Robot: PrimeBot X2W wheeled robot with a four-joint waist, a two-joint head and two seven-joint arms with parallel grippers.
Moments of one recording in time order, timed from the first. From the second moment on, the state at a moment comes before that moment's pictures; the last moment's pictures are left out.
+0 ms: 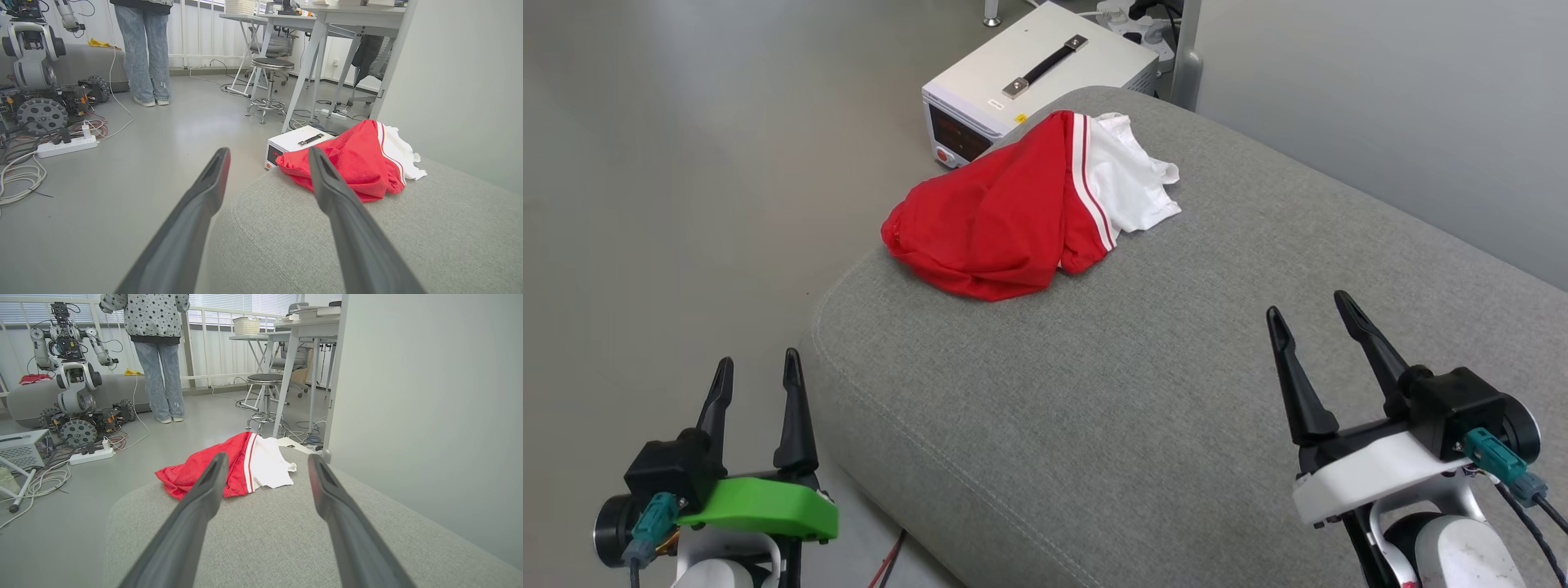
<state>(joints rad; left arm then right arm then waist) -0.03 0.06 0.14 0.12 -0.17 -0.12 -0.26 -0.04 -0.08 0.13 -0.16 0.11 0.13 -0.04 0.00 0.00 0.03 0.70</state>
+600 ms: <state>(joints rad) -0.32 0.06 0.10 0.22 -0.19 -0.12 -0.26 -0.12 -0.16 0.10 -0.27 0.10 0.13 0.07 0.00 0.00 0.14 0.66</state>
